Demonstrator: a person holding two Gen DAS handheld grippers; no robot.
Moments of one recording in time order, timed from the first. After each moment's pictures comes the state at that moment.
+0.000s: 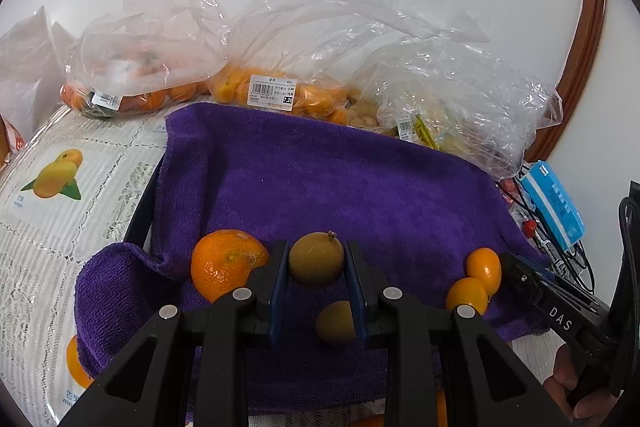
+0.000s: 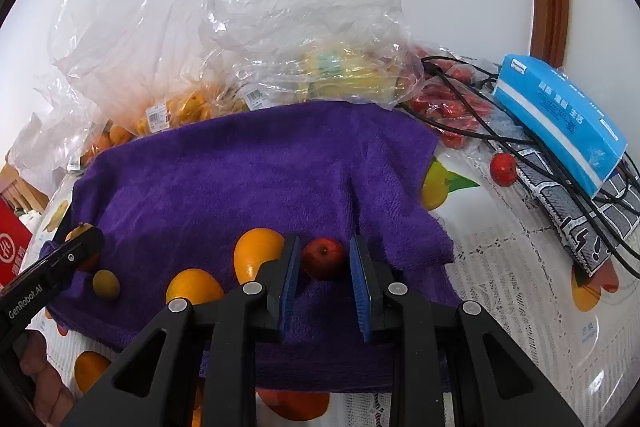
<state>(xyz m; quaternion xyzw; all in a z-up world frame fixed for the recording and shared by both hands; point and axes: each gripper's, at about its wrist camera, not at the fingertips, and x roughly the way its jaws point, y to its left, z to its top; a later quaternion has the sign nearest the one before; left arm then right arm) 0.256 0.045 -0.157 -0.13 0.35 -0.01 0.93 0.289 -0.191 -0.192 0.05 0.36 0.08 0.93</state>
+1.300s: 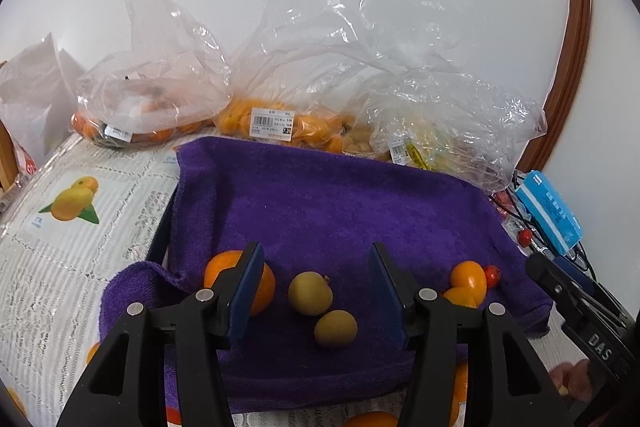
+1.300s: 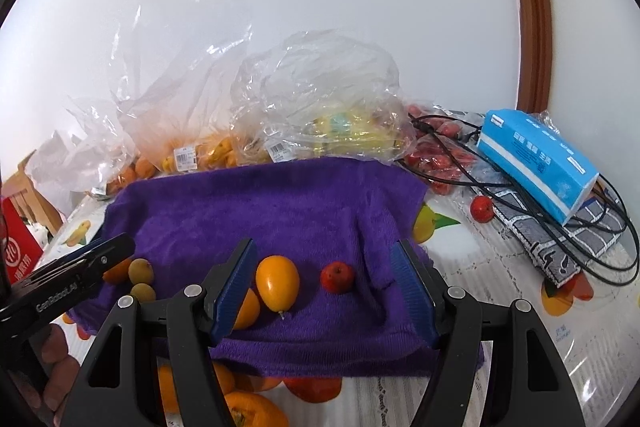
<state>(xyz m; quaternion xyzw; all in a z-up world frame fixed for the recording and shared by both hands) 0.238 0.044 -0.143 -0.11 0.30 0.00 0.95 0.242 -0.193 -0.163 0.06 0.27 0.08 0.96</state>
